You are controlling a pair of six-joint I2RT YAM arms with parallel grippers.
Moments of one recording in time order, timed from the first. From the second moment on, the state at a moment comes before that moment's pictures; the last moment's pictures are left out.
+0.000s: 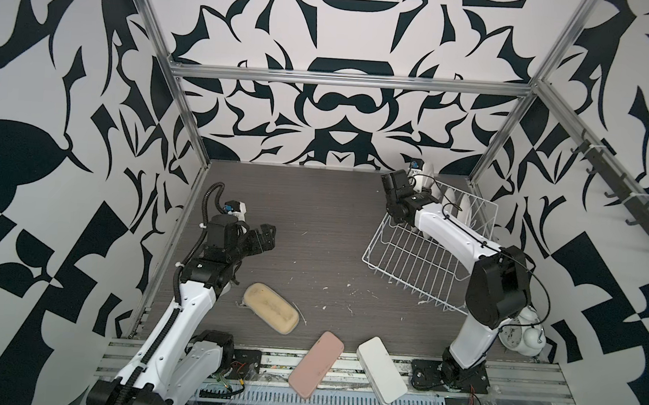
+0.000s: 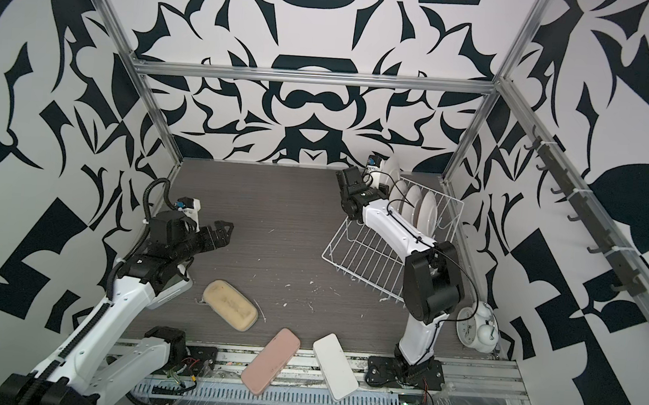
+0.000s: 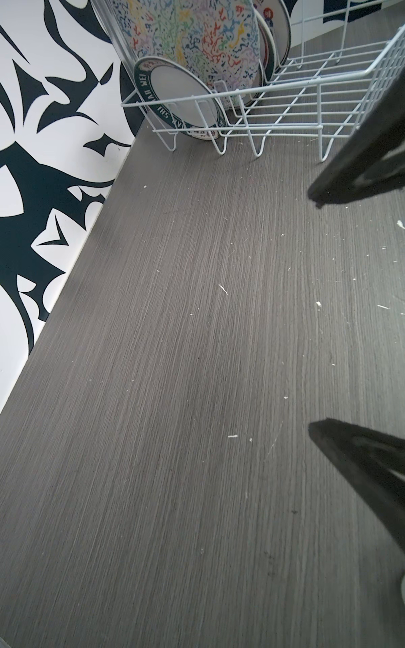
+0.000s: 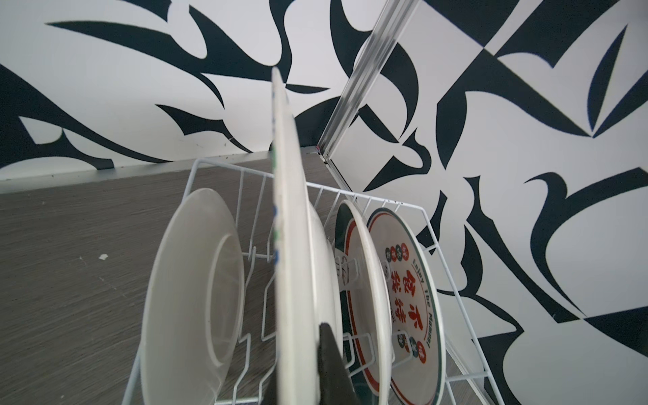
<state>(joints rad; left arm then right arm) -0.17 0.90 0.67 -0.35 0.14 -0.43 0.44 1.79 1.48 -0.49 0.99 0.35</state>
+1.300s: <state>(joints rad) -0.17 0.87 0.67 -0.38 0.13 -0.43 0.51 1.79 1.49 -0.33 1.09 0.10</state>
